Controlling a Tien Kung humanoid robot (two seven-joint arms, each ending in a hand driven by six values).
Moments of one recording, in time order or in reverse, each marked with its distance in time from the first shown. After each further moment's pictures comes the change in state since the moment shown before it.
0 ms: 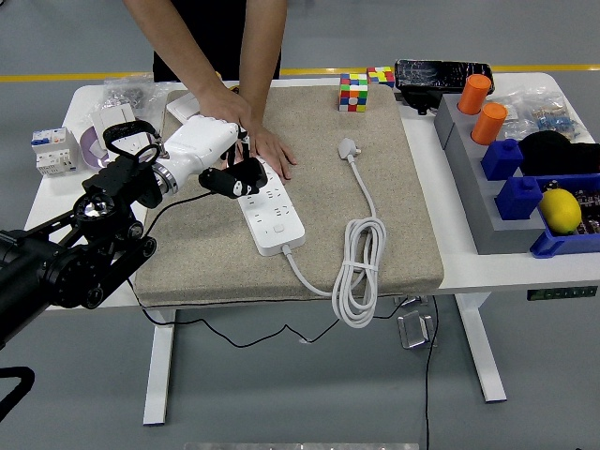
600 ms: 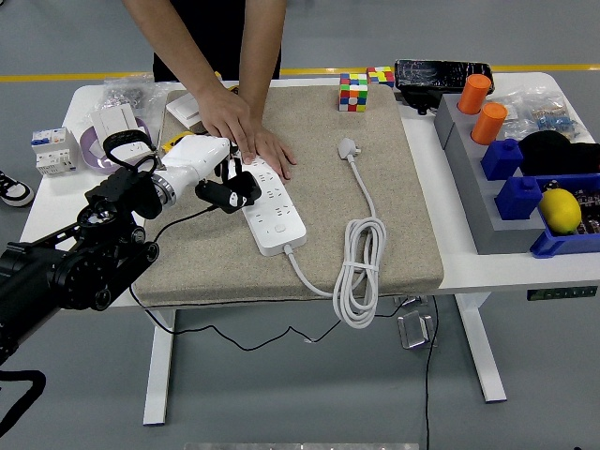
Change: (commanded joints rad) left arm 0.012 -0.051 -0.008 0.127 -0.025 0.001 -0.004; right arm 0.004 0.000 -0.007 0.000 0.002 0.000 0.000
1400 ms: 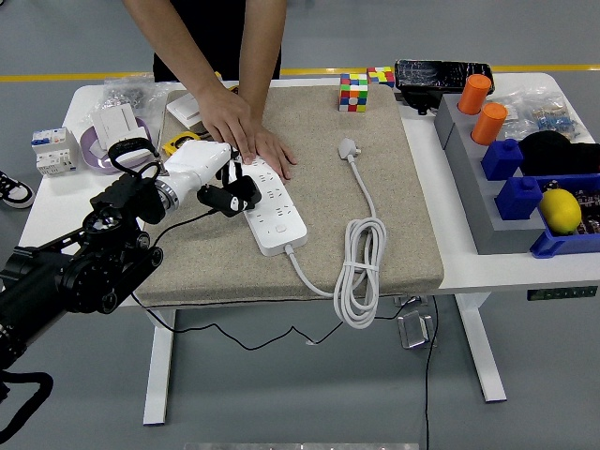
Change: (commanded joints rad) left arm -0.007 -0.020 0.010 0.033 0.028 0.029 -0.010; right arm -0.003 -0.004 -0.009 0.001 0.002 0.000 0.001
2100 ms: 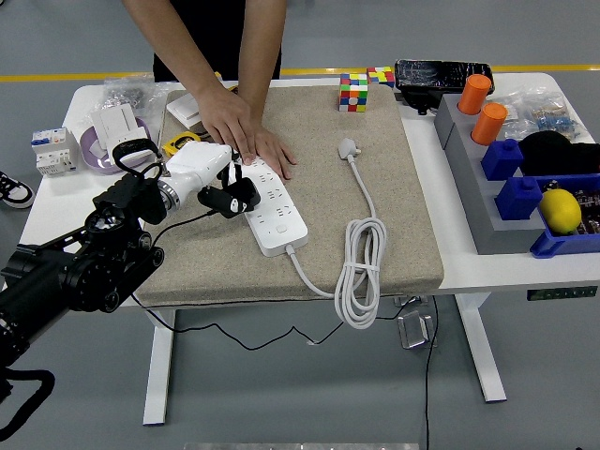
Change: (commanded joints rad) left arm -0.012 -0.007 0.025 0.028 0.006 0.001 -0.003; right arm 0.005 0.002 0.003 -0.001 0.003 0.000 0.001
